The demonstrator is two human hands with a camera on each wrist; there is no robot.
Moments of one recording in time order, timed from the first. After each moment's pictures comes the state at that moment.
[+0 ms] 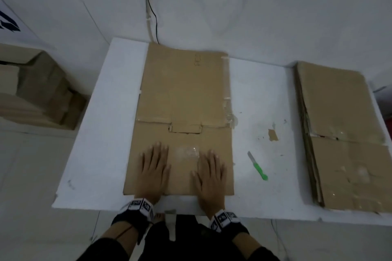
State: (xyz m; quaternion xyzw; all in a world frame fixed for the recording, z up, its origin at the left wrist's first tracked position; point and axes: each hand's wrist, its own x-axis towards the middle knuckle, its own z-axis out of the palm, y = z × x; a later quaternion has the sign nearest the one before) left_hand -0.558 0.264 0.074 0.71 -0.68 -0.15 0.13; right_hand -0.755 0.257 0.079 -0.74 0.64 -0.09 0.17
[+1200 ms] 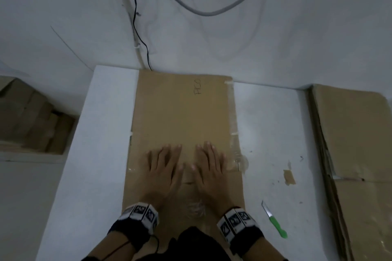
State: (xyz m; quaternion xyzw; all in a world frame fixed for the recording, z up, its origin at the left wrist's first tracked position) left_hand -0.543 0.098 0.088 0.67 -0.71 -0.19 0.11; right_hand -0.724 0.079 0.080 -0.77 0.60 -0.08 0.20
